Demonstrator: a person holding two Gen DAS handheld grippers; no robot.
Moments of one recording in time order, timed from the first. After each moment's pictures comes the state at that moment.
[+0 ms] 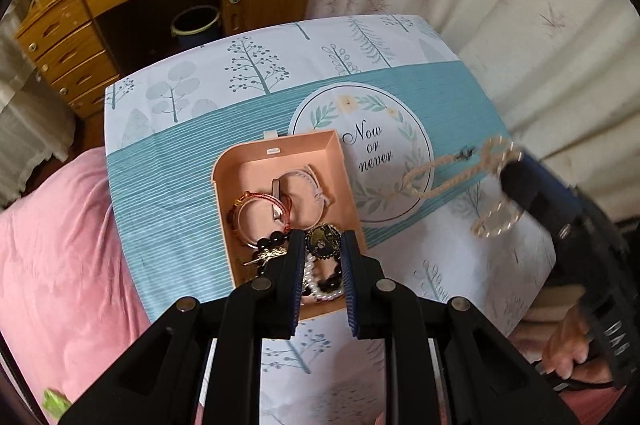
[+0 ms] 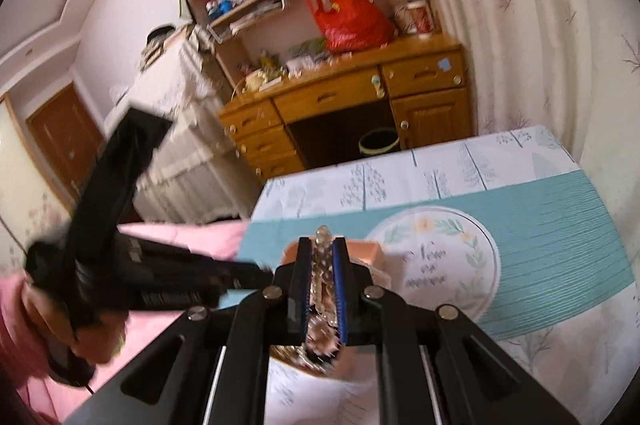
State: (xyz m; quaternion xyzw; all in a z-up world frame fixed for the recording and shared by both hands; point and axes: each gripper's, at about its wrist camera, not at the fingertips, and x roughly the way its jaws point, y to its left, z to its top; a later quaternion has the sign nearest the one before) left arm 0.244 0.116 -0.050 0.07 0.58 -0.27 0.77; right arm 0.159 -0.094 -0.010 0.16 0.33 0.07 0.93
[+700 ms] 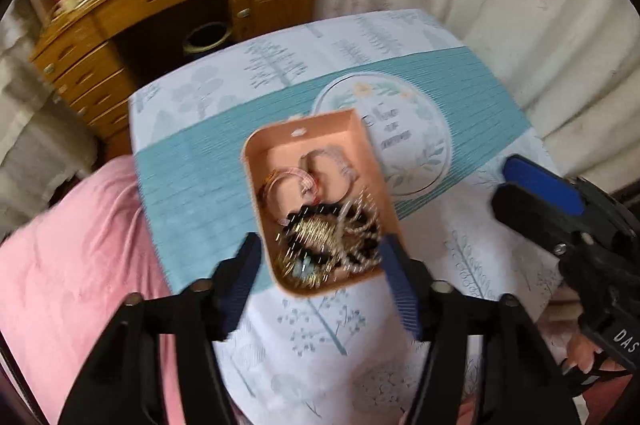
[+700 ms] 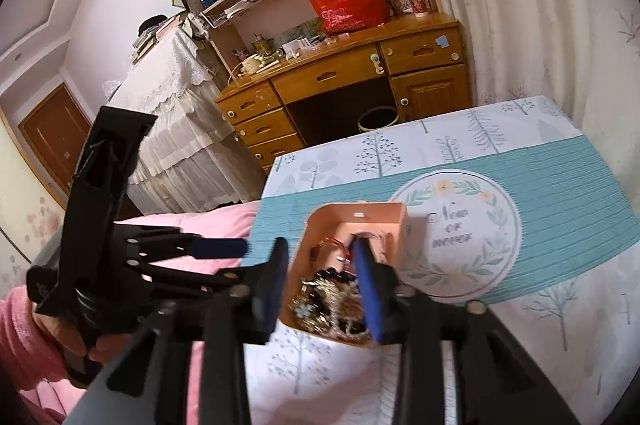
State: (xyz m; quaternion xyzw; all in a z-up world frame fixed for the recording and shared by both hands) left arm 0.207 0.133 -0.049 0.11 0.55 -0.24 0.79; right arm 0.134 -0.073 -0.027 0.16 0.38 0.07 0.91
